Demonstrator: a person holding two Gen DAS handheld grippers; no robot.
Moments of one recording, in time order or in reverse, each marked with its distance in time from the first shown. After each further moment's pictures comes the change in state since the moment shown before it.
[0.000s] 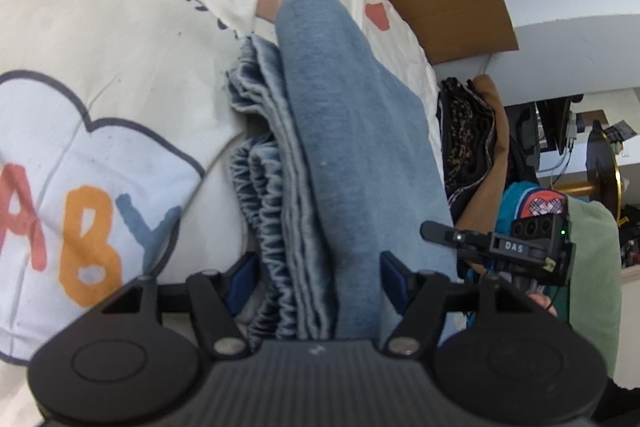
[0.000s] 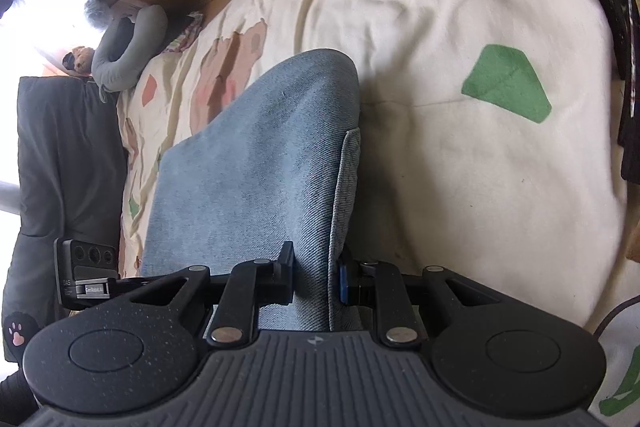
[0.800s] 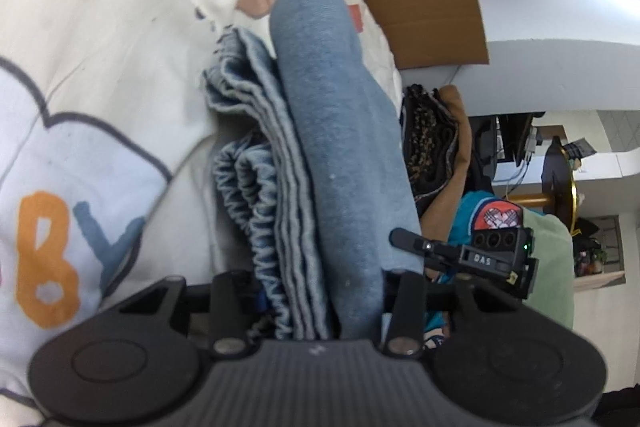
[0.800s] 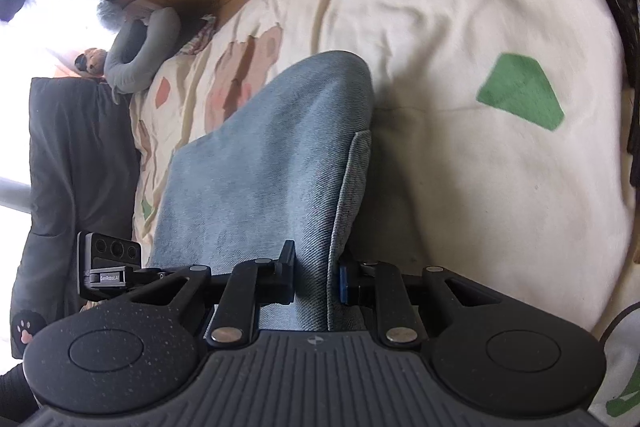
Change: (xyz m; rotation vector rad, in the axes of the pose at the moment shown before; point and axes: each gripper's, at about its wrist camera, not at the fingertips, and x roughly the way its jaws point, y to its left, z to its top) left arm 0.014 -0.005 0.013 -0.048 0.011 -0.164; right arm -0.008 0.010 0.002 -0.016 -0.011 0.042
